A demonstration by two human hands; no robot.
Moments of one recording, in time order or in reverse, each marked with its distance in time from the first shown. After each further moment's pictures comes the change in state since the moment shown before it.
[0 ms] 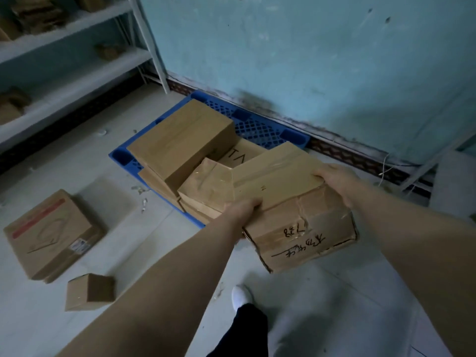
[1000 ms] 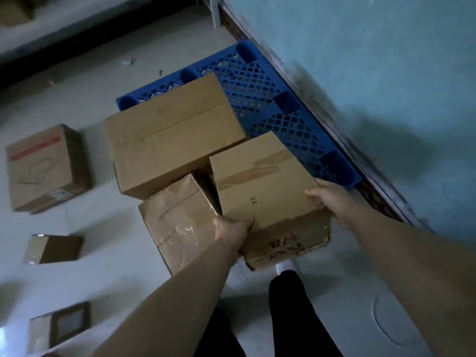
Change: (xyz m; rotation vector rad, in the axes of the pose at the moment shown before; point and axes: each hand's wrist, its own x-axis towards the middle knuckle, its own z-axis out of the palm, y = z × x) left_hand 0.323 0.241 0.112 -0.455 0.392 -0.291; right_hand 0.479 -0.172 0.059 -0.266 -0.603 0.081
